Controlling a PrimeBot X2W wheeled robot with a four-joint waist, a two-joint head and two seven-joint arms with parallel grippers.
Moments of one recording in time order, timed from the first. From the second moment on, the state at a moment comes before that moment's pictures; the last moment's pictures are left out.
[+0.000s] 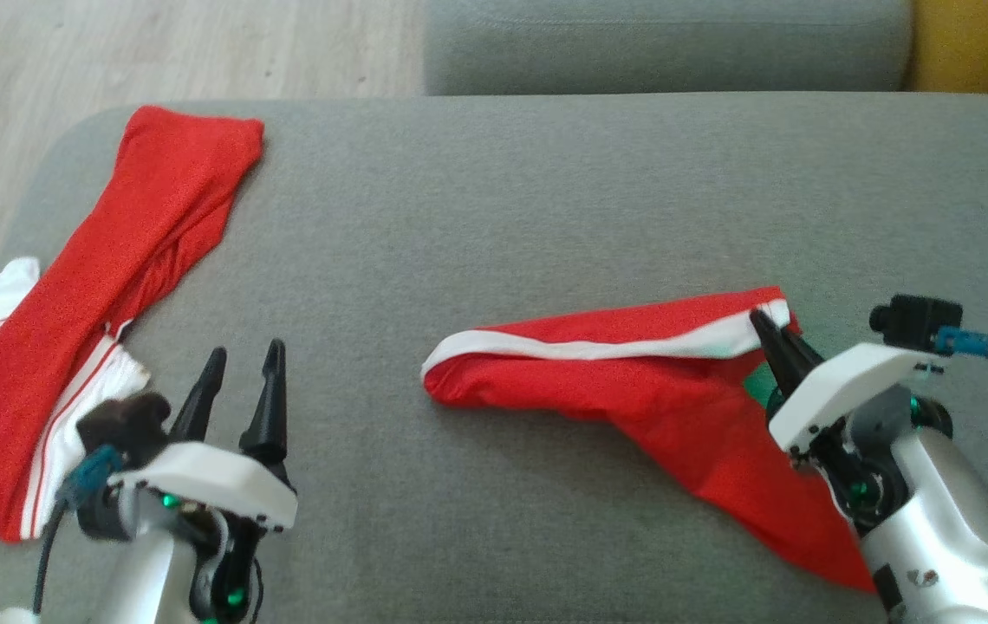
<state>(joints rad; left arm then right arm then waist) -0.15 0.13 -0.19 0.36 -0.44 -0.05 -0.18 -0.36 -0.20 0.25 0.58 0.72 0.13 0.17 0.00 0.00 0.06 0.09</state>
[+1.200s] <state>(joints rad) -0.11 0.20 -0.19 0.32 -0.47 -0.03 -0.07 -0.03 -0.21 0.00 0.15 0.67 0.13 0.42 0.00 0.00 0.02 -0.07</state>
